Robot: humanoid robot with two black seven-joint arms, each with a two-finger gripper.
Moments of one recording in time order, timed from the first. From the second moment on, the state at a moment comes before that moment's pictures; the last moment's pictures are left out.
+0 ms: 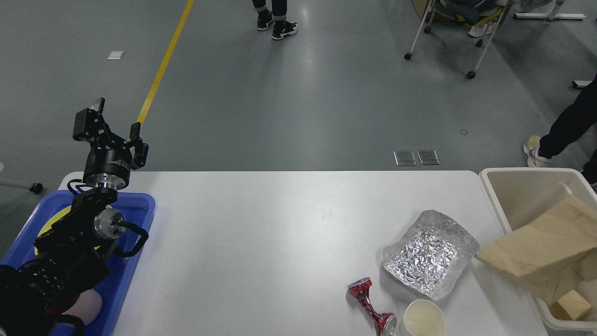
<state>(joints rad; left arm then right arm) -0.77 0.21 -0.67 -0.29 0.00 -0.31 -0.70 1.44 -0.95 -1.25 0.84 0.05 0.50 0.09</state>
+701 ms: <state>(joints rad) -0.77 0.21 -0.67 -0.29 0.00 -0.31 -0.70 1.93 -1.01 -1.22 0.70 0.04 0.50 0.09</state>
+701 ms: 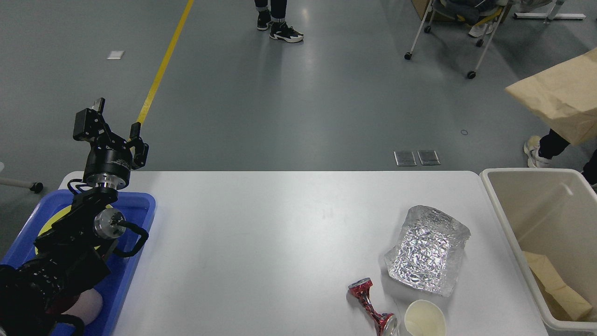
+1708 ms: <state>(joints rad) -0.77 0.21 -0.67 -0.29 0.00 -0.31 -0.70 1.12 -0.91 -1.01 0.59 0.10 0.05 0.09</state>
